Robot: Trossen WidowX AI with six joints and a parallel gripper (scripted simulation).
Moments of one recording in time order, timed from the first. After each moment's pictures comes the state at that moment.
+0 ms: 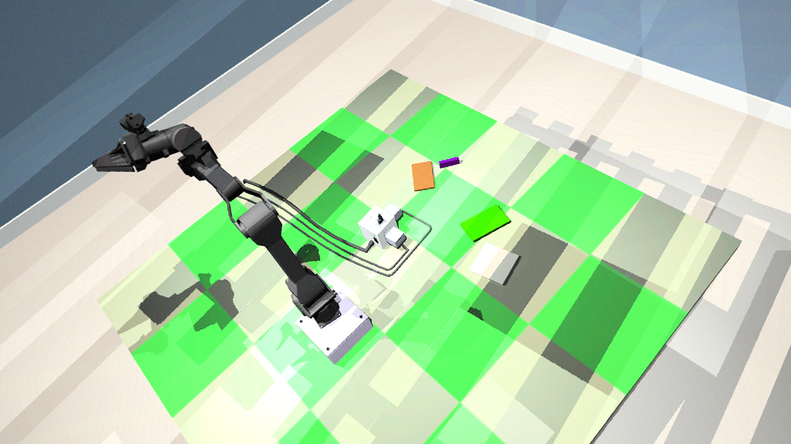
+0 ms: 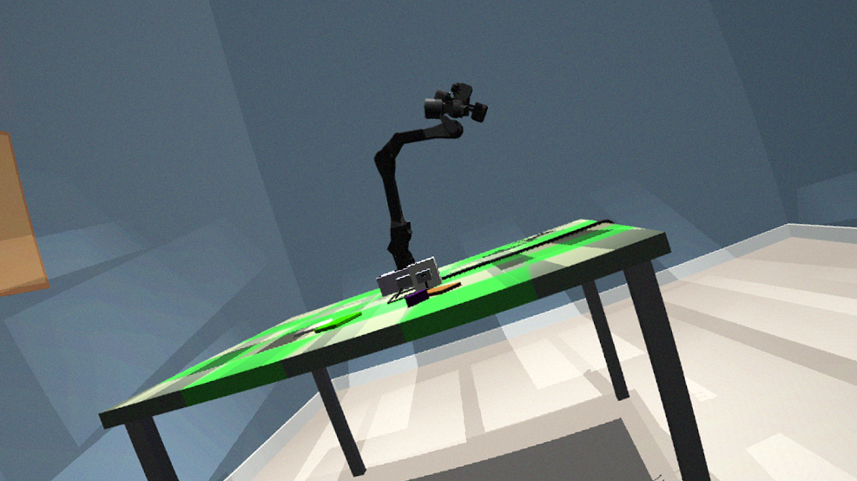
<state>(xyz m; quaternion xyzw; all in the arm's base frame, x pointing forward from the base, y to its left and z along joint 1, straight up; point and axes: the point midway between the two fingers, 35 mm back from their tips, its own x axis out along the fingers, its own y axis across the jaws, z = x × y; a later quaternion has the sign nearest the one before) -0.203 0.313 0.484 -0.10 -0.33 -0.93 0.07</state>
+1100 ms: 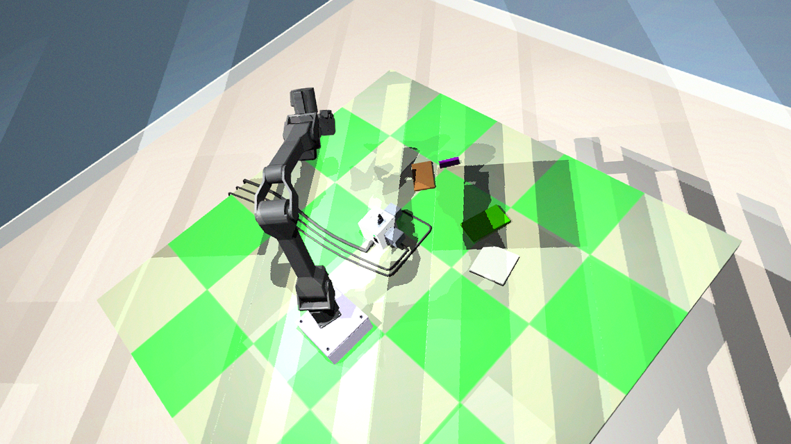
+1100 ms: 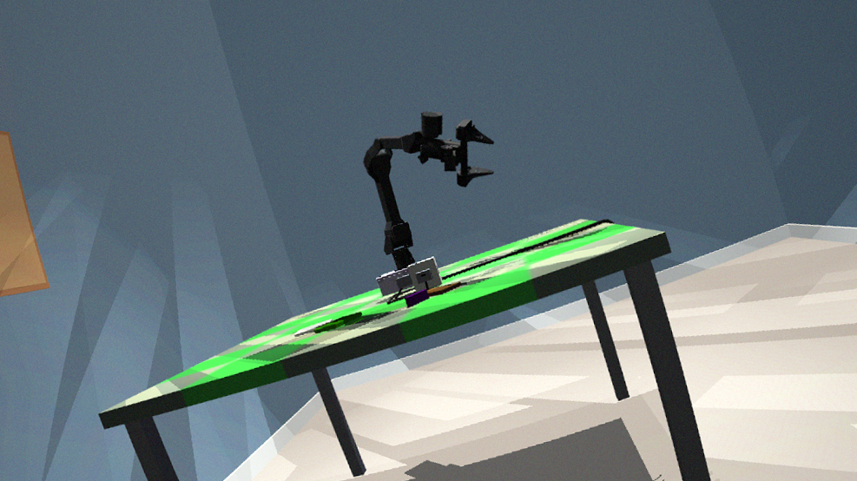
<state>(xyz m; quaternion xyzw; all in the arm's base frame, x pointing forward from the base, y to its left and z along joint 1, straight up) 0.219 0.420 0.249 -0.51 -0.65 -0.21 -0.52</state>
